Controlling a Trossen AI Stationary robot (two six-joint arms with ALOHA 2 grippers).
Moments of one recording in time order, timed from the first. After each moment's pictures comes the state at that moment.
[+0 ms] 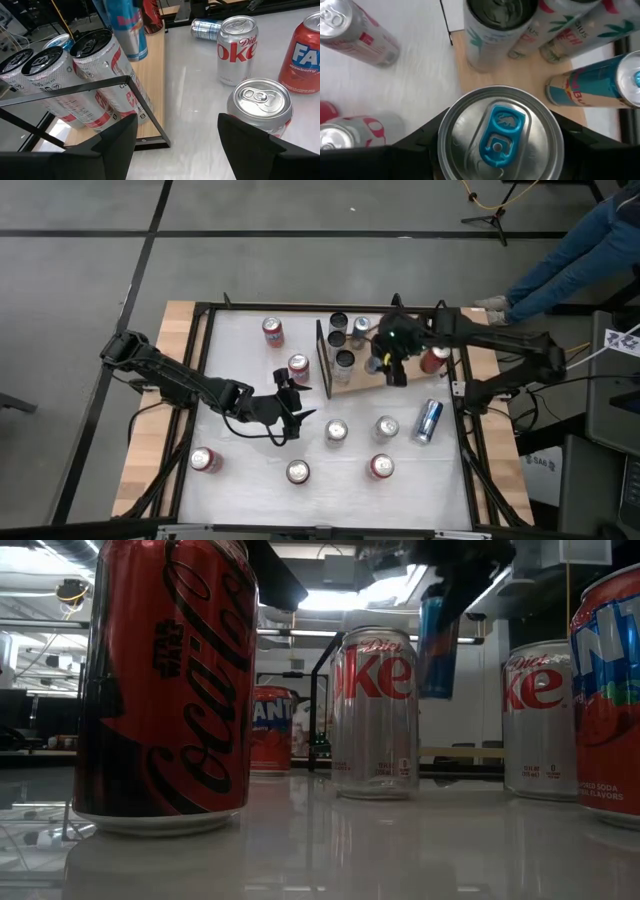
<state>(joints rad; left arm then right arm) -0.32 1.45 0.94 -0.06 -0.63 -0.08 -0.22 1.37 1.33 -1.02 -0.08 -0.27</state>
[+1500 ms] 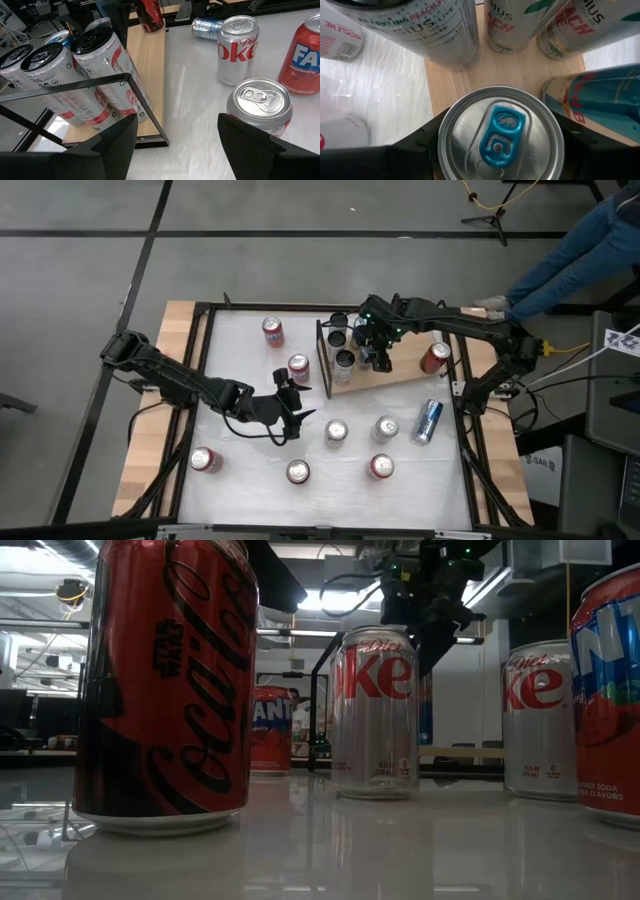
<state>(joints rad) -0.32 1.45 0.94 -0.07 -0.63 -0.10 -0.41 1.60 1.33 -0.94 -0.22 -0.44</state>
